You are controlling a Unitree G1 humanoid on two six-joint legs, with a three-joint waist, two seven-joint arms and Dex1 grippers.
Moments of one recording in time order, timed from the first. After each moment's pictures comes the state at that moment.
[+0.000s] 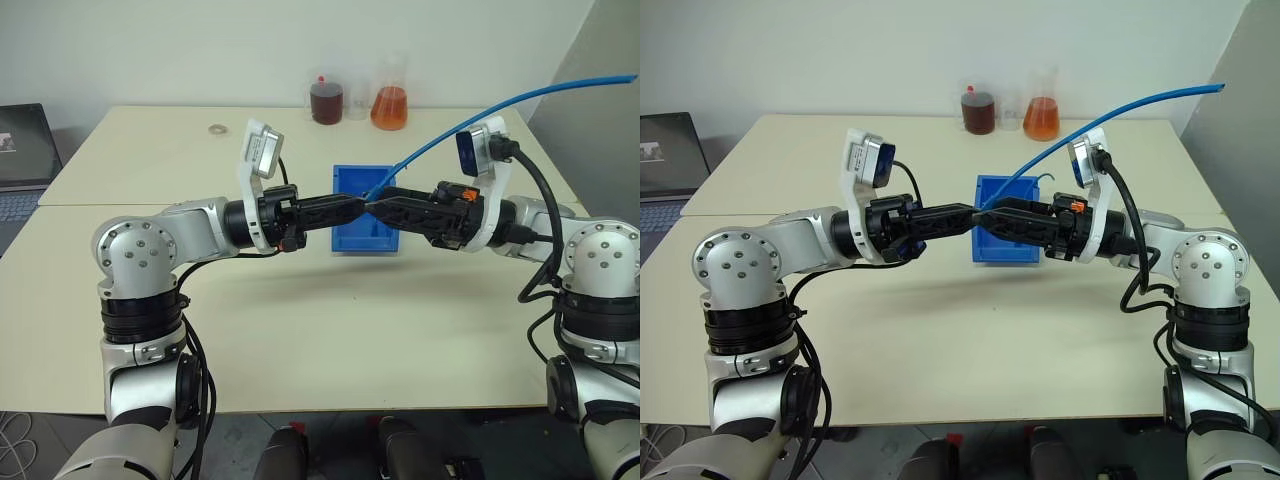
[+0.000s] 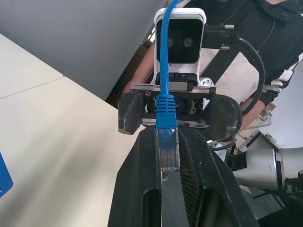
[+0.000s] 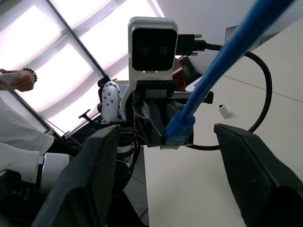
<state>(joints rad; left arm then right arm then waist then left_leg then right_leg) -0.82 0.45 0.23 -0.13 -1.14 1.31 -0.71 -0.81 -0.51 -0.14 -0.11 1.24 1.19 0.68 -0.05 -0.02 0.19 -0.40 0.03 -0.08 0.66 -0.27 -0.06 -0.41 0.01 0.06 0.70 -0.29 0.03</state>
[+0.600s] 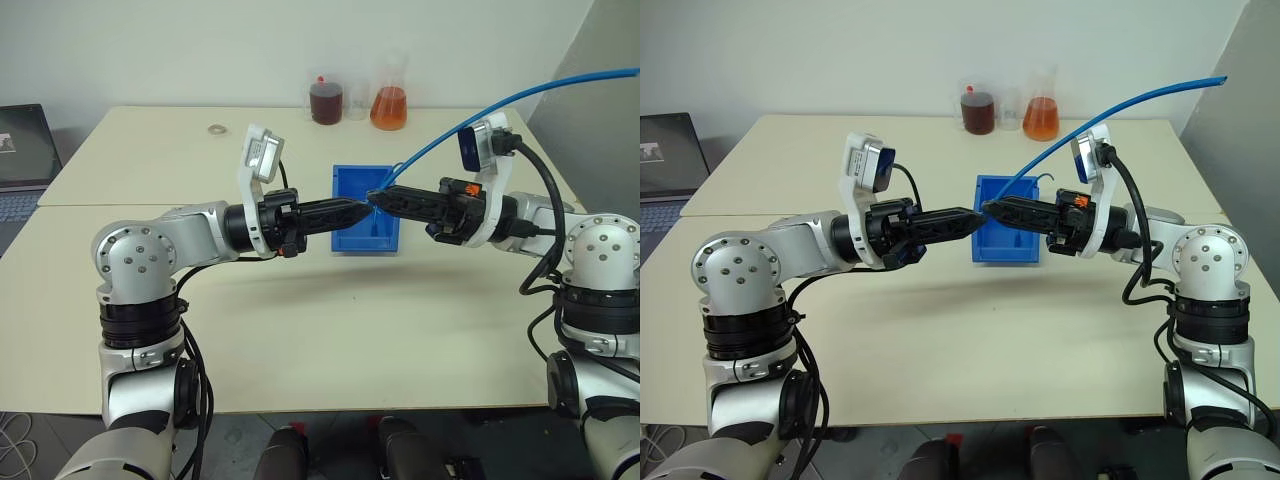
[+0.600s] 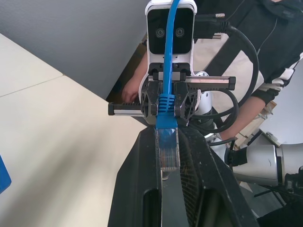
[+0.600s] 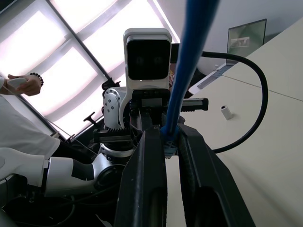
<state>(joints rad) -0.79 0.46 0.22 -0.15 -1.16 1.30 -0.70 -0.82 -0.52 -0.14 -0.06 1.24 1.19 0.71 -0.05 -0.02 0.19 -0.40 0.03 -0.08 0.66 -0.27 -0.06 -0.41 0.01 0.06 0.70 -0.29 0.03</state>
